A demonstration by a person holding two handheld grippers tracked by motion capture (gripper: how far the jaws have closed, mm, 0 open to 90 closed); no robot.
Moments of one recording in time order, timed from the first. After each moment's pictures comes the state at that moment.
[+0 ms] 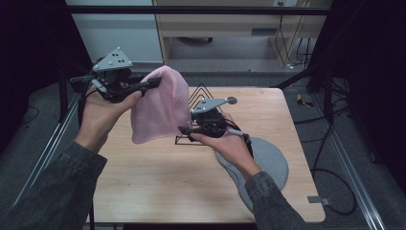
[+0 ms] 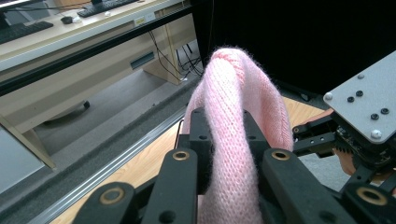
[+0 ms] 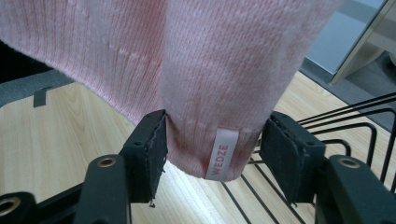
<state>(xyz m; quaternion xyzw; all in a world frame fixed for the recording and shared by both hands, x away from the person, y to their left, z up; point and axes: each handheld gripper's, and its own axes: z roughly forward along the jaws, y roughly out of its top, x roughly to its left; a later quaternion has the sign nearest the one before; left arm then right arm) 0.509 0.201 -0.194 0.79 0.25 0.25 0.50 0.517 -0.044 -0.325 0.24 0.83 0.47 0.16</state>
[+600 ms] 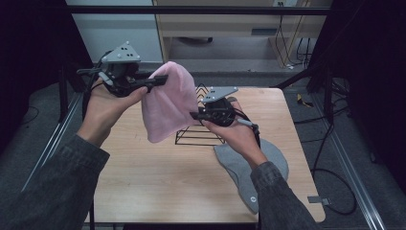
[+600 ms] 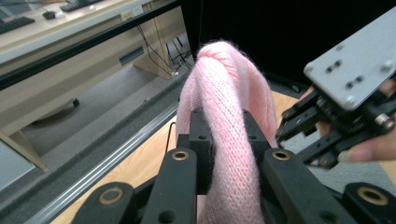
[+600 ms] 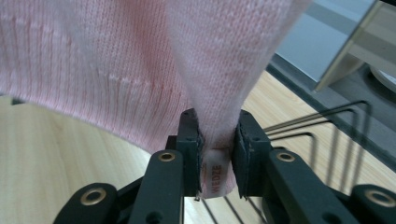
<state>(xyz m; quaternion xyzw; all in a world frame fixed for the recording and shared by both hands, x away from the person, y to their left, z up) 0.517 0.187 -0.183 0.81 0.24 0.24 0.48 0.537 -0.067 -0.308 0.23 0.83 0.46 0.19</state>
